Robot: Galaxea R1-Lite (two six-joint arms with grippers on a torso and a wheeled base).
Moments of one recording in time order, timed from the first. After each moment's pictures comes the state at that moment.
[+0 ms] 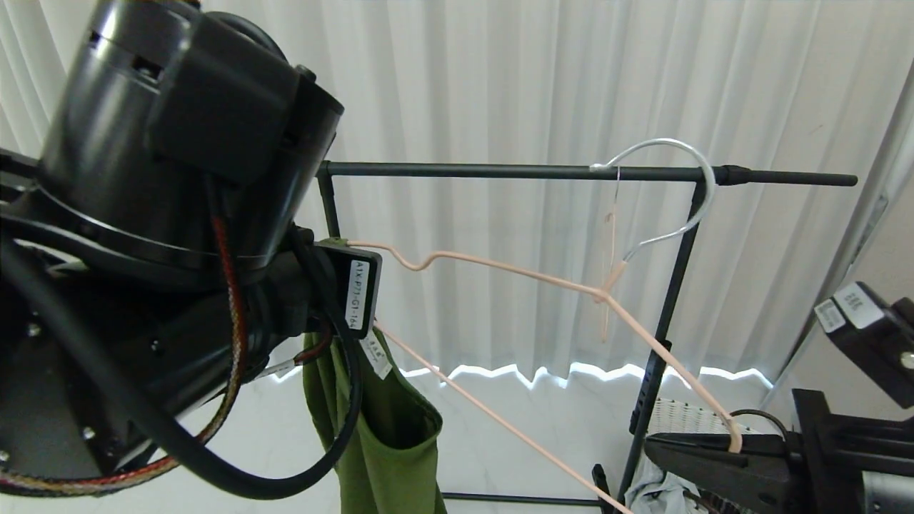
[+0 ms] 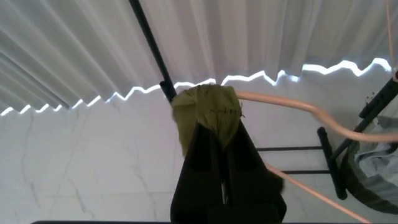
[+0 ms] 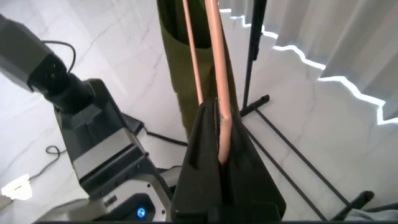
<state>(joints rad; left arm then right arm) -0.94 1.50 -1.32 0.46 0.86 -0.27 1.02 1.18 -0.63 -0.22 0.09 0.23</state>
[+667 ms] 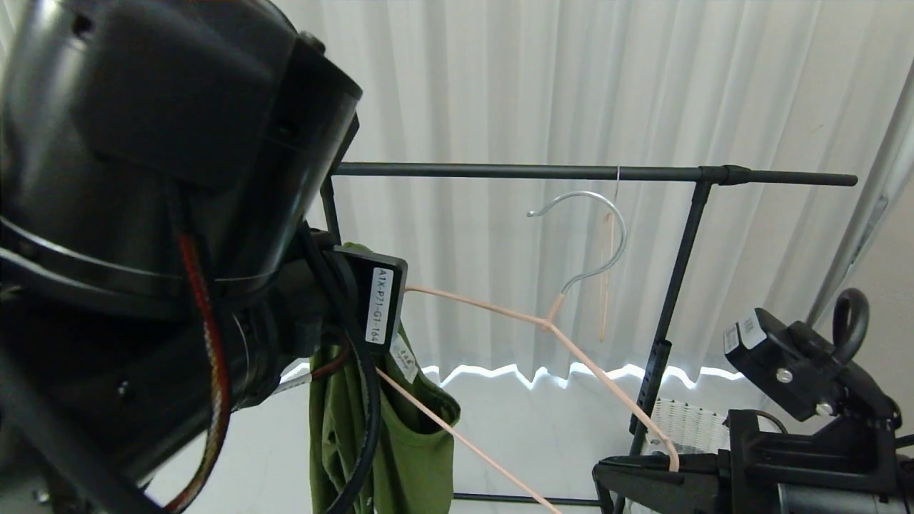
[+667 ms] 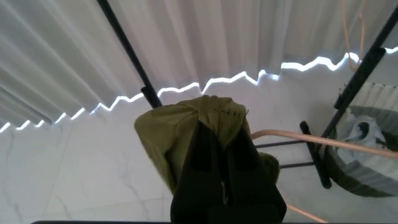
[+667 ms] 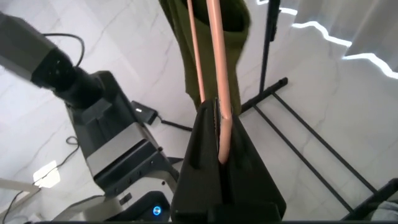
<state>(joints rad) -1.02 1.51 -1.35 0.46 0.86 -0.27 1.06 1.29 -0.63 -0.25 0.11 0.30</state>
